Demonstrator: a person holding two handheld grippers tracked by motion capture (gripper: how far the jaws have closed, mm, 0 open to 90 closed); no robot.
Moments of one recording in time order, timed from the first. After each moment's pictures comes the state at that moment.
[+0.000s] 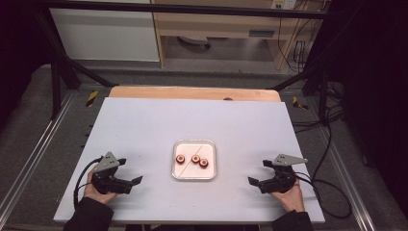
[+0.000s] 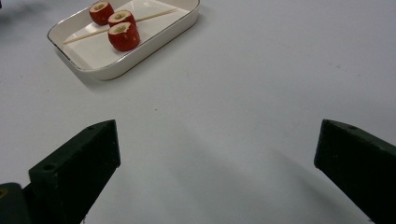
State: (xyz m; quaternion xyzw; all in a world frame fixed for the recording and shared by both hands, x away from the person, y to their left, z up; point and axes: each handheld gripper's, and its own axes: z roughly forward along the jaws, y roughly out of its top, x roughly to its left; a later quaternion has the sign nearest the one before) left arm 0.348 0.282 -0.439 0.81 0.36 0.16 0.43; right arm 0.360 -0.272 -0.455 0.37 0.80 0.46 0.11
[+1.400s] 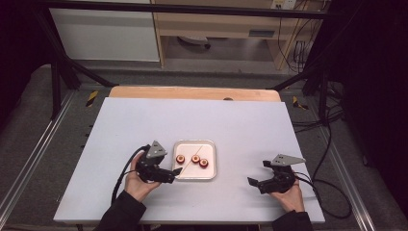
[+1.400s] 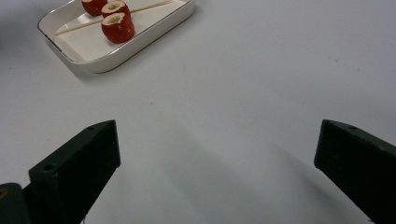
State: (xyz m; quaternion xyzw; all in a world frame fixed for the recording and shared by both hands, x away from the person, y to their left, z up) left arm 0.369 0.149 -0.403 0.84 0.34 0.14 0.38; right arm 0.360 -0.270 -0.456 0.38 0.80 0.45 0.11
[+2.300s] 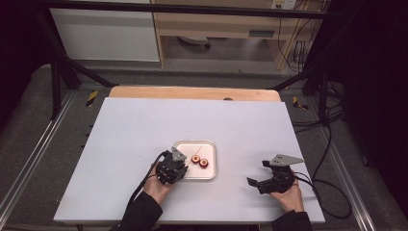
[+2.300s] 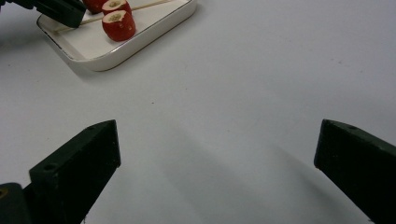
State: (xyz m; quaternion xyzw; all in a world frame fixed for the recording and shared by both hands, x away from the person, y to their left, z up) left arm 0.375 0.103 -0.441 0.85 0.39 0.16 0.32; right arm 0.360 -0.267 -0.456 0.37 0.81 0.45 0.12
